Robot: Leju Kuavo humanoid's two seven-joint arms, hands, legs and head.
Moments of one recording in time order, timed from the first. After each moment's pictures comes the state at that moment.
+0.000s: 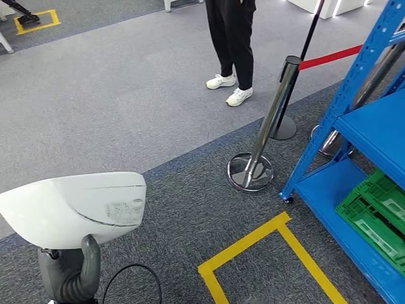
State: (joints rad) left arm 0.22 -0.03 -0.43 -1.93 -0.05 0.35 -0.61; right arm -0.03 0.16 -0.69 -0.19 1.24 -0.14 -0.07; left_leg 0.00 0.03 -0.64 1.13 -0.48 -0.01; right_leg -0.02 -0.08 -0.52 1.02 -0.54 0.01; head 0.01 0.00
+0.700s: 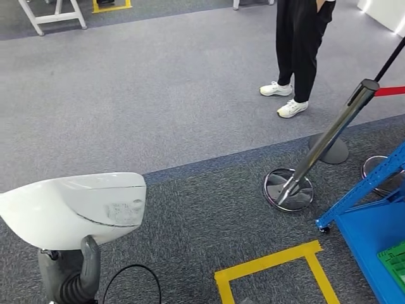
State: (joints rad) left arm 0.24 -0.03 -0.43 -1.94 -0.05 0.35 -0.61; right arm -0.03 0.17 -0.68 -0.19 1.26 -0.15 -0.11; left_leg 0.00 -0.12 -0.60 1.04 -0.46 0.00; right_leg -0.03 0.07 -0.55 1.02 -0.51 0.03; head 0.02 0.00
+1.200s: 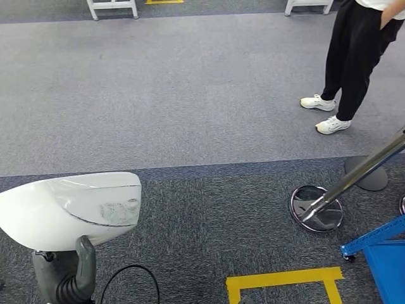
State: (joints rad) left arm 0.23 -0.03 -0.43 -1.94 -0.04 0.35 -0.62; right arm -0.04 0.17 -0.68 -0.19 1.26 -0.14 -0.10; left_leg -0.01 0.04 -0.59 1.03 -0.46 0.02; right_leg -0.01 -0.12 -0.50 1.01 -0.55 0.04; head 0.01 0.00
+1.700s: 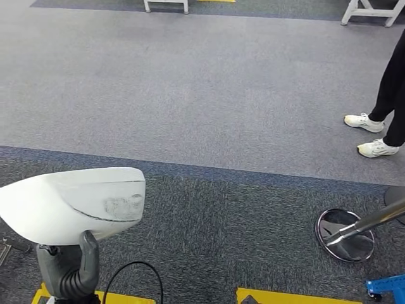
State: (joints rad) left arm 0.21 -0.04 -0.43 -1.93 -0.03 0.35 -0.62; right arm -0.04 0.16 -0.68 -0.19 1.25 -0.13 -0.10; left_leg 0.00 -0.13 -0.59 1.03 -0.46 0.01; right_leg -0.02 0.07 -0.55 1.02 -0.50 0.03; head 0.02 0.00
